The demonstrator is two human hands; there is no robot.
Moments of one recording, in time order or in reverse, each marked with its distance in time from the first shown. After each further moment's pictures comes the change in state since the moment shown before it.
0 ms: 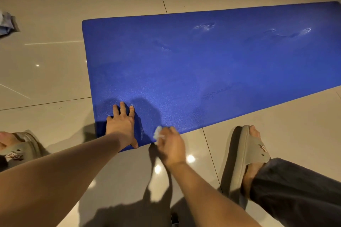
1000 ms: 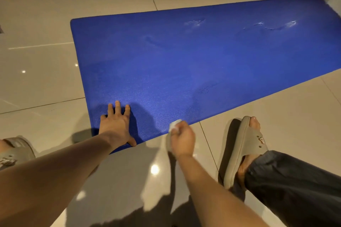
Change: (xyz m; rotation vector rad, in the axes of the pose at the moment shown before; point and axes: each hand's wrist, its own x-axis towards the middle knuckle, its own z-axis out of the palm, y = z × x) left_hand -0.003 -0.012 0.005 -0.022 0.056 0.064; right_hand -0.001 0.014 -0.012 0.374 0.275 0.336
